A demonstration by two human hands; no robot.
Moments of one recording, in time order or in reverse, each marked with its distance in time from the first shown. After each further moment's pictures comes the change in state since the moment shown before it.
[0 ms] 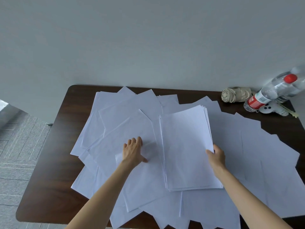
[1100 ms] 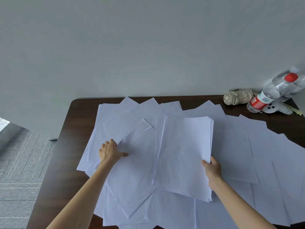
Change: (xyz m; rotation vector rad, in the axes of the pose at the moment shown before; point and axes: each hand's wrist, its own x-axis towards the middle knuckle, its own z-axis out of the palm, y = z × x) left_hand 0.036 -0.098 -0.050 -0.138 0.097 -0.353; right_hand -0.034 -0.001 0.049 0.313 -0.005 0.195
